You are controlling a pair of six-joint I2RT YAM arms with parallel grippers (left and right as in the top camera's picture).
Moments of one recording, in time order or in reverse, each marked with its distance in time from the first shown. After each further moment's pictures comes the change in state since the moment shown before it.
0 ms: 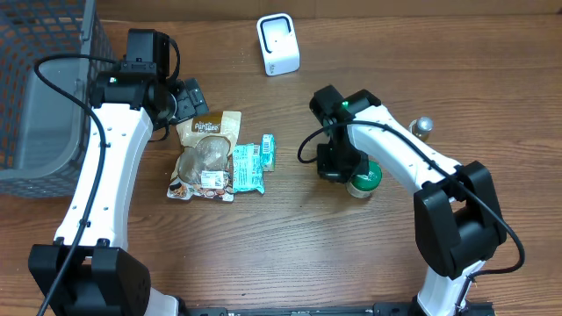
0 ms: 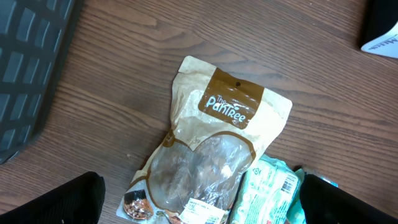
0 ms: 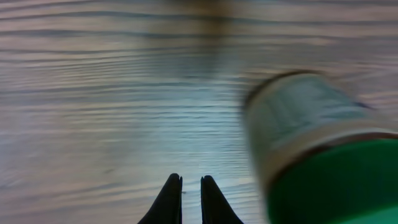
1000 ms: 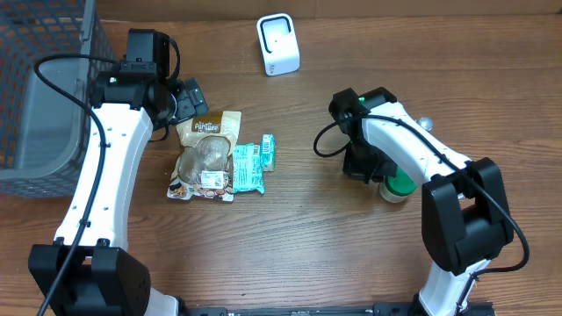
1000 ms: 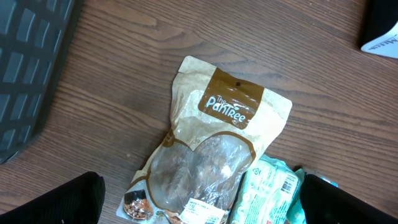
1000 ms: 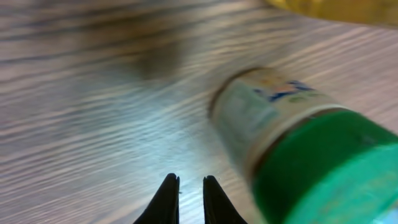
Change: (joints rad) left arm 0.000 0.000 0.000 0.000 0.000 0.000; right arm -0.080 0.000 -0.027 -0.101 0.240 0.125
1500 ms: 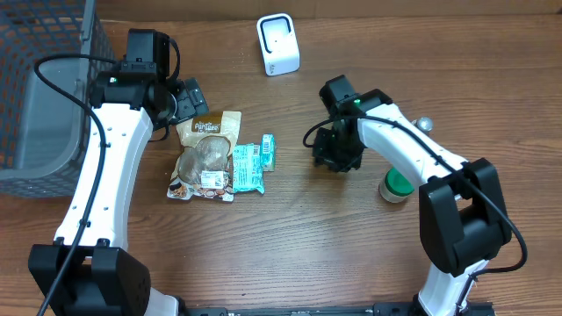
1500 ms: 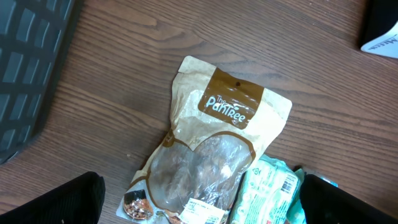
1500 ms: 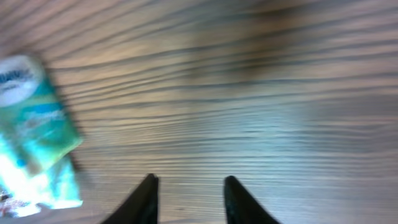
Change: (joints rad) left arm 0.000 0.000 0.000 0.000 0.000 0.000; right arm 0.026 0.000 -0.002 0.326 -0.430 0.013
